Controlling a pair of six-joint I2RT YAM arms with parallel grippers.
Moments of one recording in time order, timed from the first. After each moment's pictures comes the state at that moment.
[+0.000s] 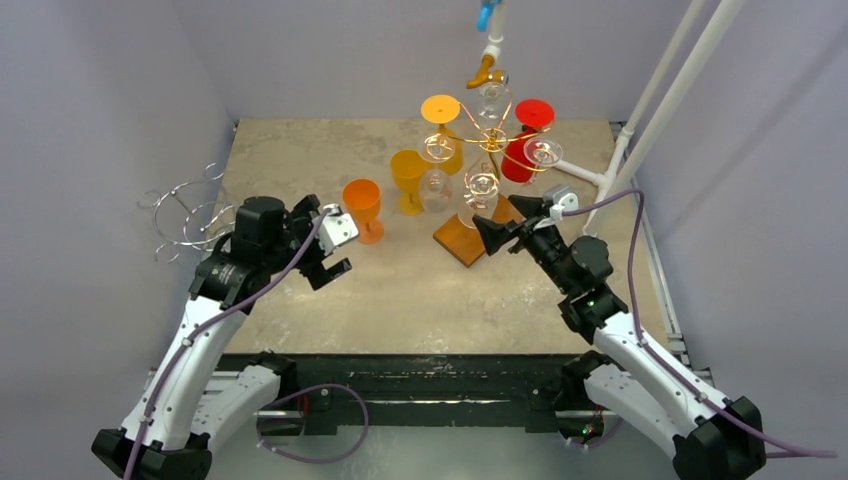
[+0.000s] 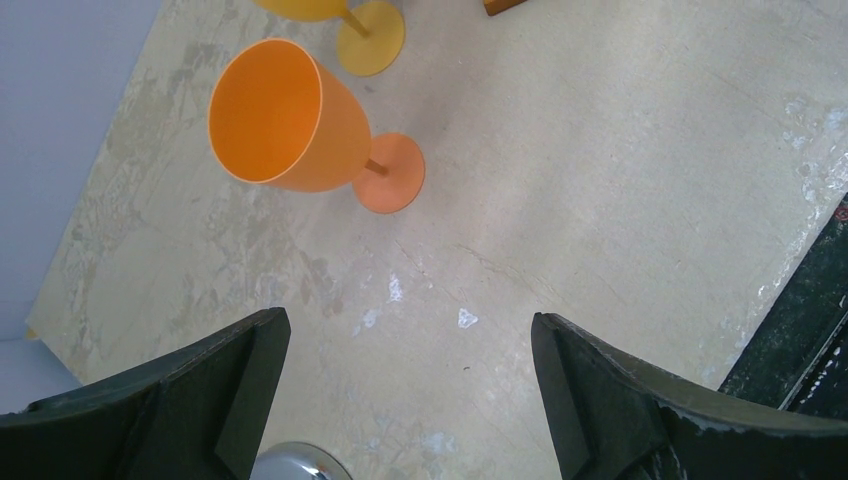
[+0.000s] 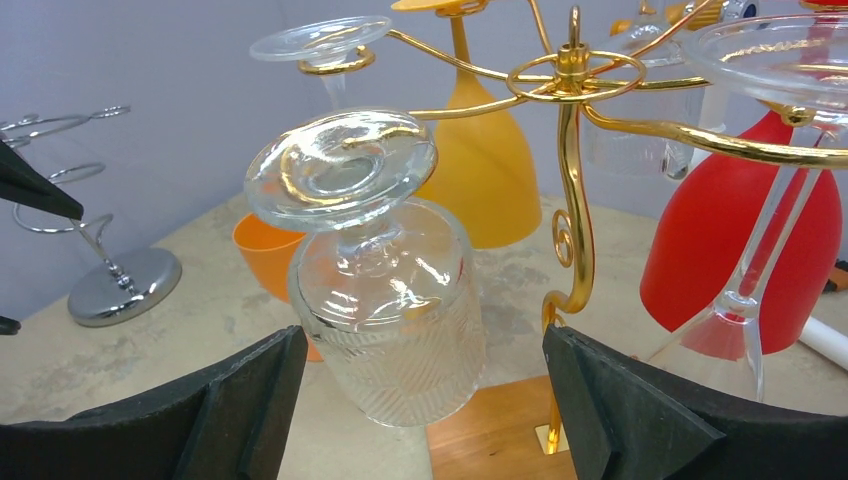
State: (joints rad) left arm -0.30 0.85 0.98 -0.78 0.35 0.72; right arm 0.49 0.80 0.50 0.45 -0.10 0.15
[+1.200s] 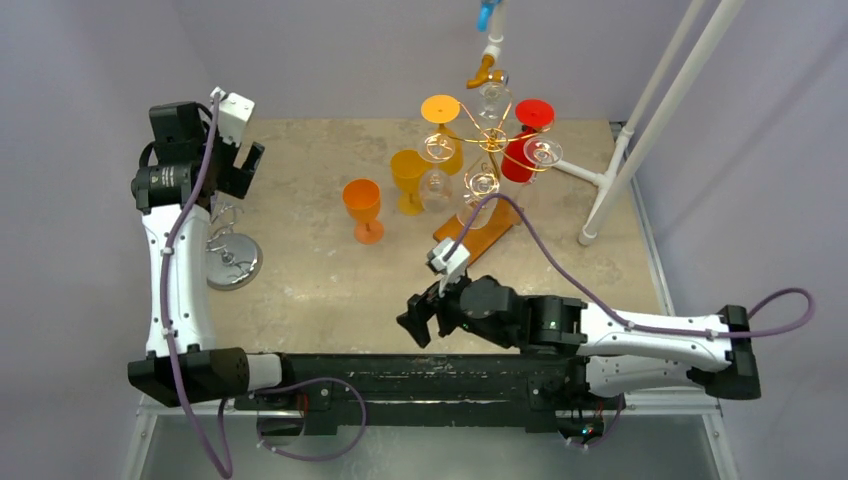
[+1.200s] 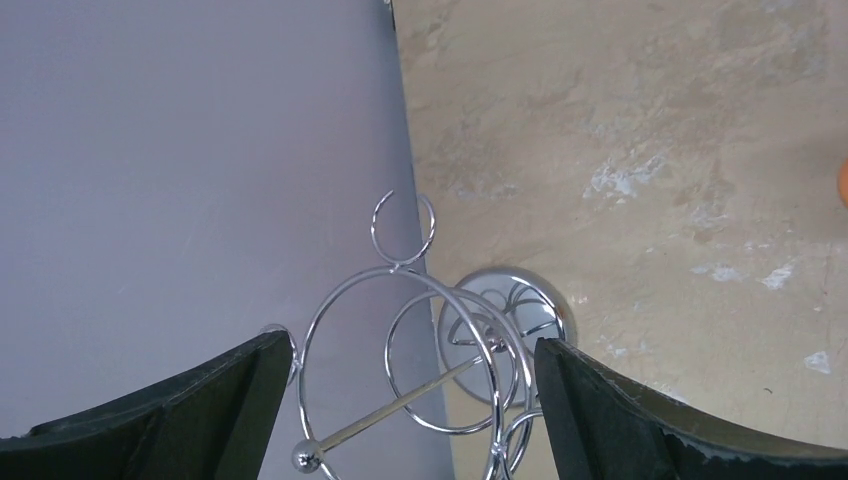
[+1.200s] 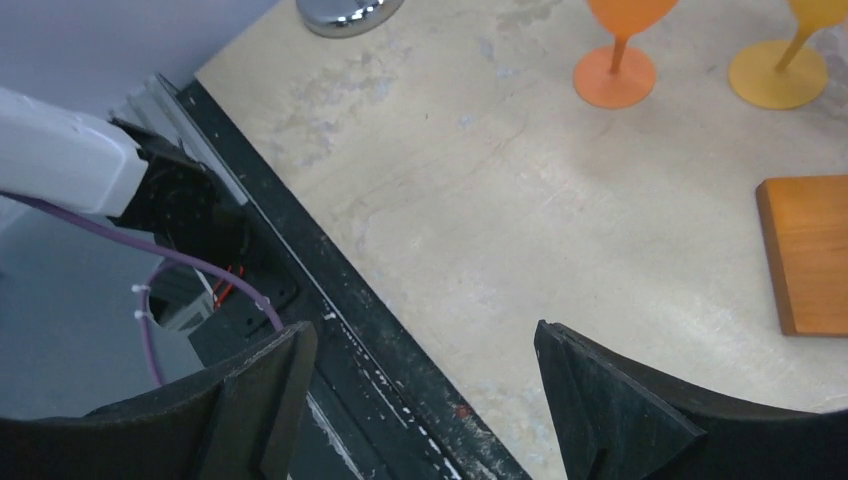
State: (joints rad) left arm 0.15 1.29 1.64 -0.94 -0.10 0.56; right arm 1.34 1.01 0.90 -0.27 0.37 0.43
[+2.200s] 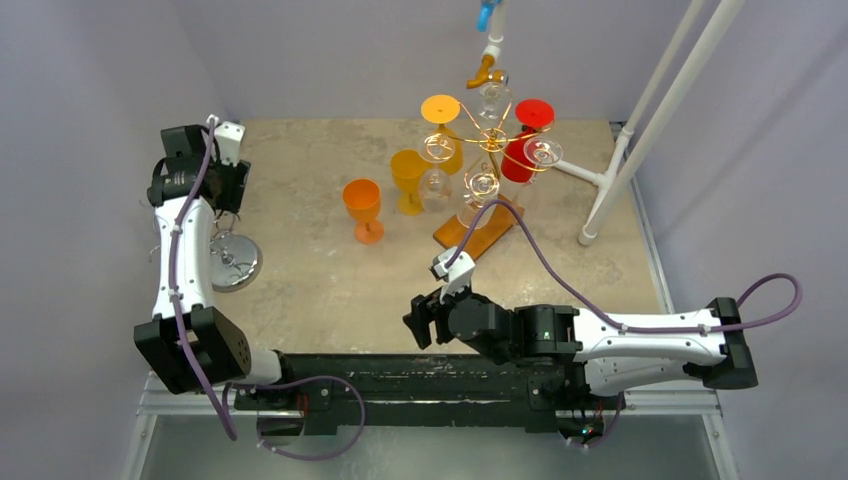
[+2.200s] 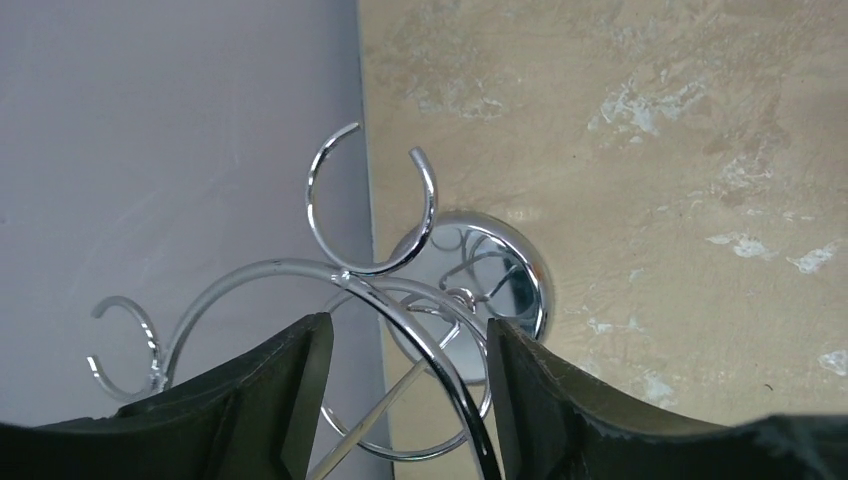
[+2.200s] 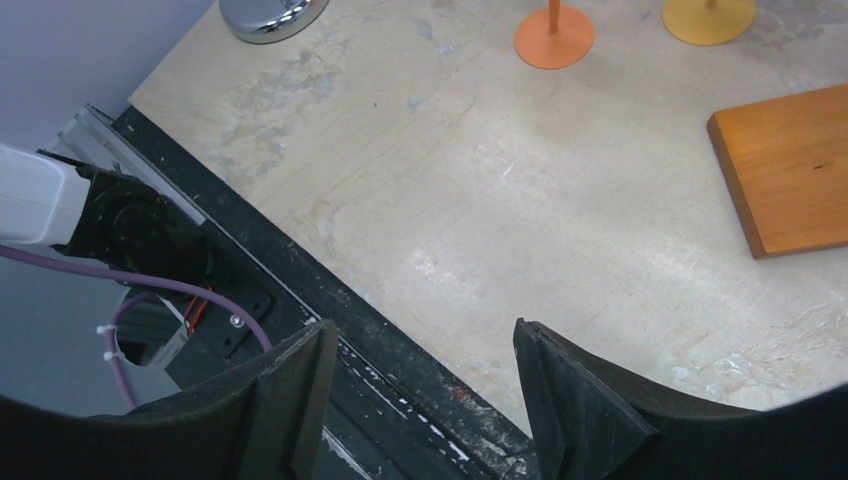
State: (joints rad) left arm 0.29 1.38 1.41 -0.79 -0.07 0.49; right arm 1.49 1.09 0.94 -0.37 0.64 0.60
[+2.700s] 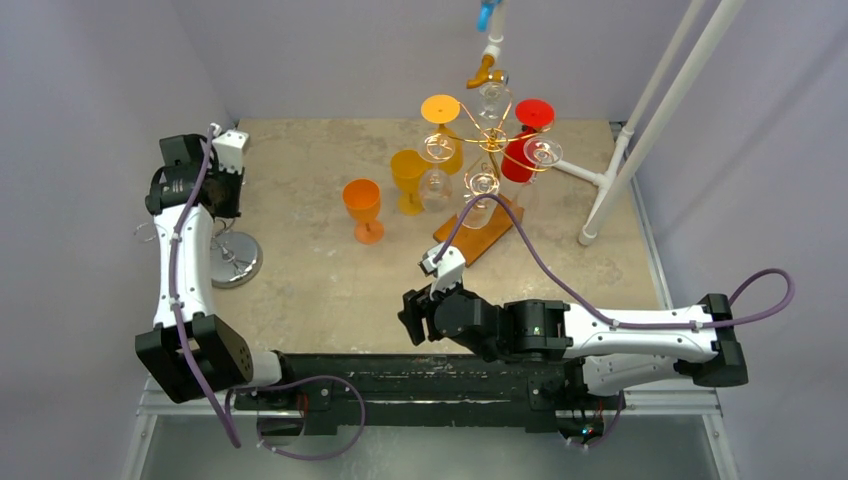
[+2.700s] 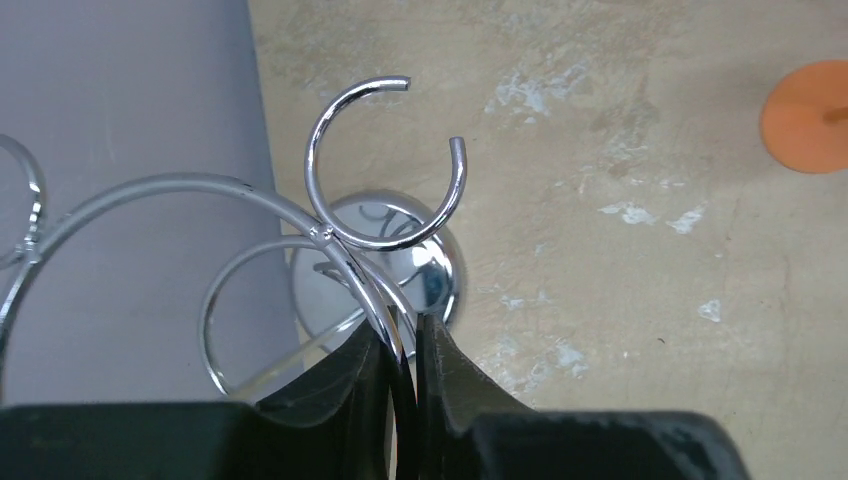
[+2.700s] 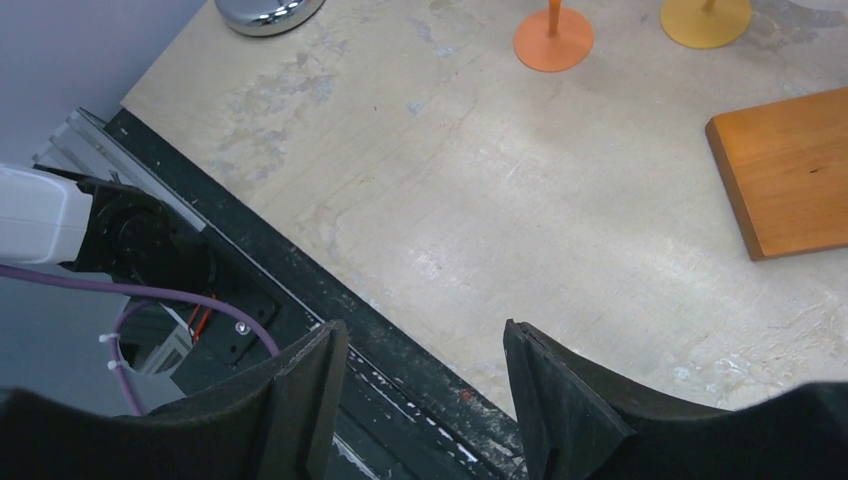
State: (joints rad) left arm 0.31 1.34 1.34 -0.81 0.10 0.44; right arm 1.49 1.16 1.05 -0.45 0.65 0.62
